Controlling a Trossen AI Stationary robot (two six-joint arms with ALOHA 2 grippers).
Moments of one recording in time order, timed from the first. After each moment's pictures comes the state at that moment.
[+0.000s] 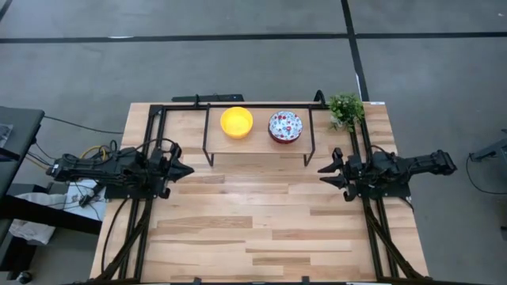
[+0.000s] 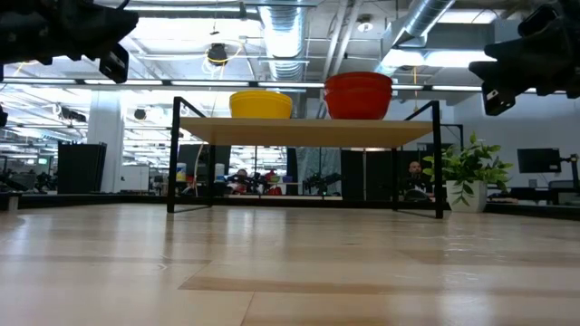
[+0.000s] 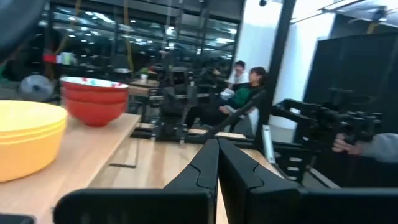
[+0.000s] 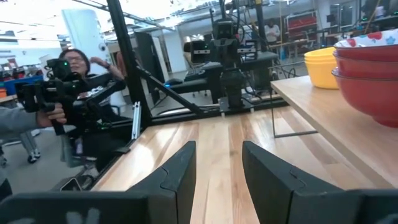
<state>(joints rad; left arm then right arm) -0.09 0.13 0.09 0.20 0.03 -0.12 0.16 0.00 0.01 0.04 0.03 0.14</state>
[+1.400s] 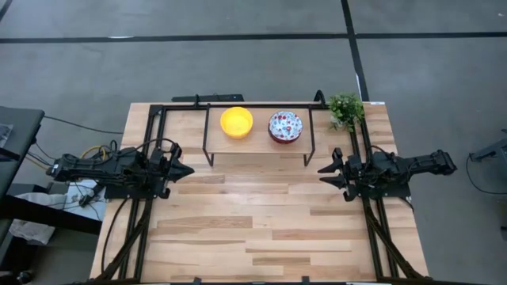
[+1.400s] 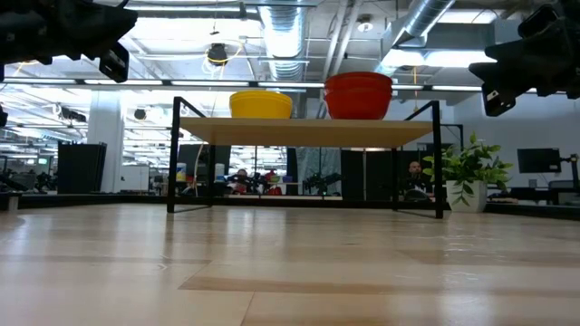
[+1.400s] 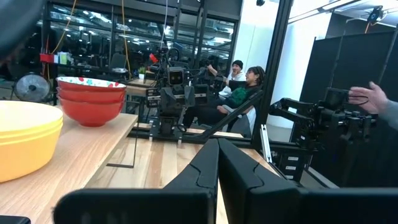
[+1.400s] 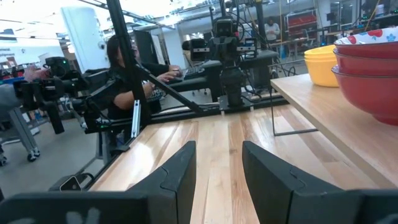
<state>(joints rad) -0.09 0.13 0.09 0.20 0.05 -0.12 0.16 0.00 0.00 0.03 0.03 0.14</state>
